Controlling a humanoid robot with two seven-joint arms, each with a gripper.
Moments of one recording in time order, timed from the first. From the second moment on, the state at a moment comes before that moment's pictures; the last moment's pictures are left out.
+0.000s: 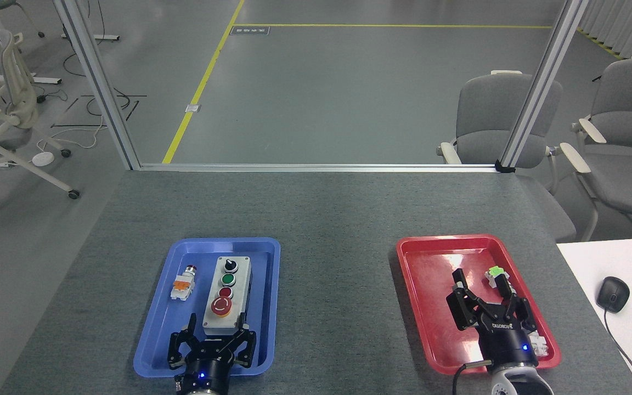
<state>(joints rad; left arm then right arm) -0.10 -0.09 -0.07 -1.16 -1.60 0.18 0.23 -0.10 -0.06 -0.12 -1.30 1.17 -0.28 -0.19</state>
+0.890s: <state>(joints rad) -0.23 -0.08 -0.07 -1.00 -1.53 0.17 0.23 -0.08 -0.05 -0.12 -1.26 1.29 -0.26 -0.19</state>
